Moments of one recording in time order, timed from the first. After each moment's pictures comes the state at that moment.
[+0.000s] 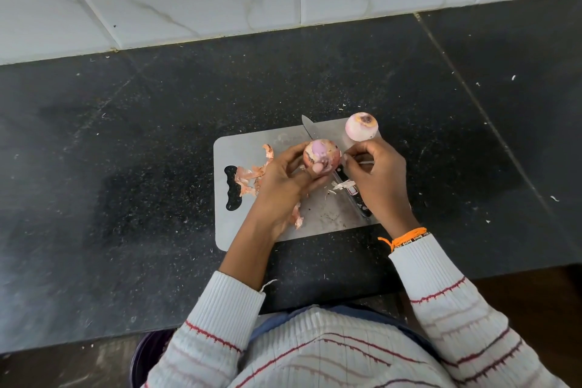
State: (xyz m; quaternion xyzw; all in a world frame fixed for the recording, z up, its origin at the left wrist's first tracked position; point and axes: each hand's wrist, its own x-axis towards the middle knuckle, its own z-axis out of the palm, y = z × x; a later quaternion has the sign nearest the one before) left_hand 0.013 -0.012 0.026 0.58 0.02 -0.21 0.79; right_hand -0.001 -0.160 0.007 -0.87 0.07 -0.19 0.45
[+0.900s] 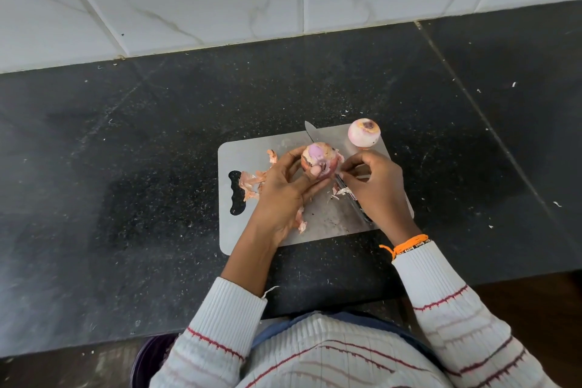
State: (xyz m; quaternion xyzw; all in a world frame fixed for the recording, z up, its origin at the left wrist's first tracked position) left_hand 0.011 -0.009 0.025 0.51 0.03 -0.20 0.83; right_hand -0.004 -0.156 0.008 -0.88 0.09 -0.12 0.45
